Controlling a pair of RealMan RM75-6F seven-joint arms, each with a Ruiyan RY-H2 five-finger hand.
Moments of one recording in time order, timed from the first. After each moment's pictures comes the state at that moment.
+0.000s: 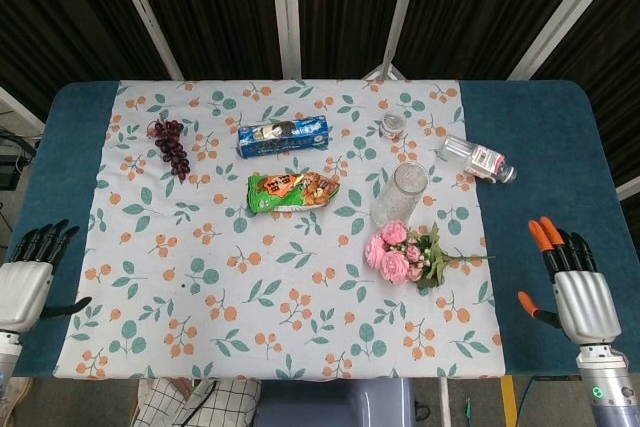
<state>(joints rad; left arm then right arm) -0.15 -1.10 -0.01 -1.64 1.45 1.36 0.11 0.11 -1.14 0.06 -1.62 -1.53 1.46 -0.03</state>
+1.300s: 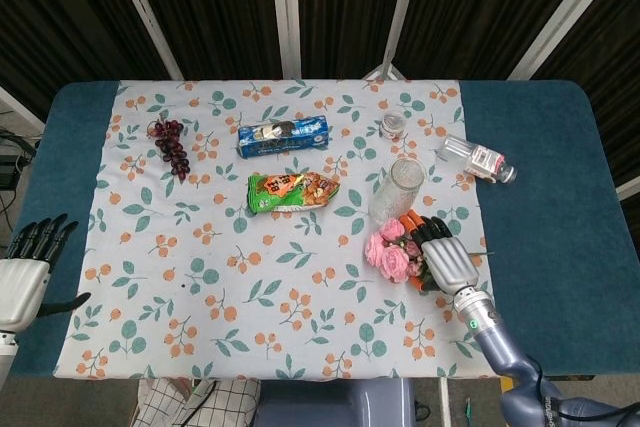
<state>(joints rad) -0.14 -1.11 -0.01 -1.58 1.52 1.42 0.06 0.47 -1.47 0.15 -1.50 -1.32 0.99 -0.18</state>
